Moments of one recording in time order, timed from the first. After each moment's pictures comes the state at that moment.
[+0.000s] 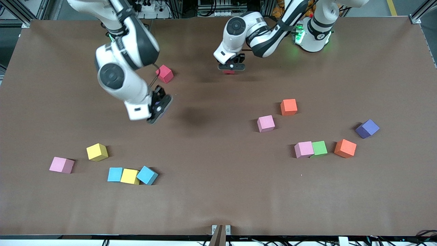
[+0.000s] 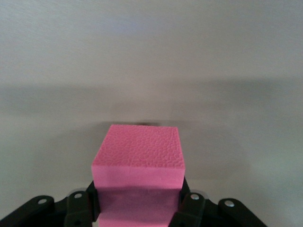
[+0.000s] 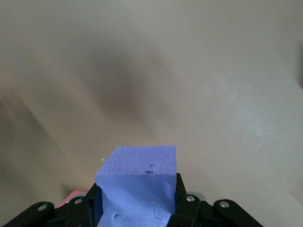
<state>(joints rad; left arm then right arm) -0.45 0.36 -0.69 -2.28 -0.03 2.53 -1.09 0.59 0.17 -0.10 -1.95 0.14 1.99 -0.54</state>
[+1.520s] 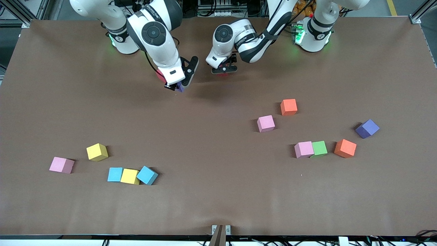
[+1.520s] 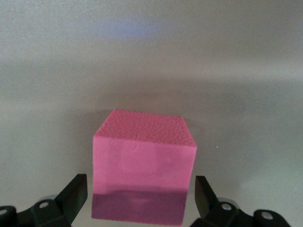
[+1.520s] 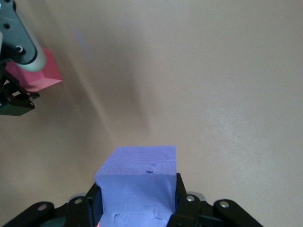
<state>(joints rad) -0.62 0.49 -0.56 -2.18 -0.01 2.53 -1.24 0.98 0.03 -0.25 -2.19 0.11 2.11 -0.55</state>
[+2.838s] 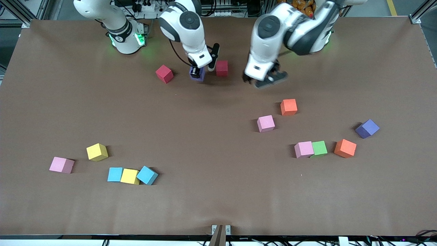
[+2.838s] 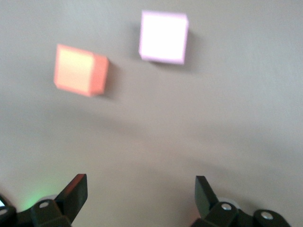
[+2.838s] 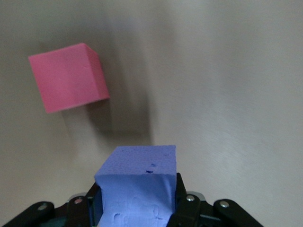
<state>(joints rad) -0.23 0.03 -0.46 -2.16 0.00 2.06 -0.98 1.28 0.15 -0.25 -2.32 0.11 2.42 -0.39</state>
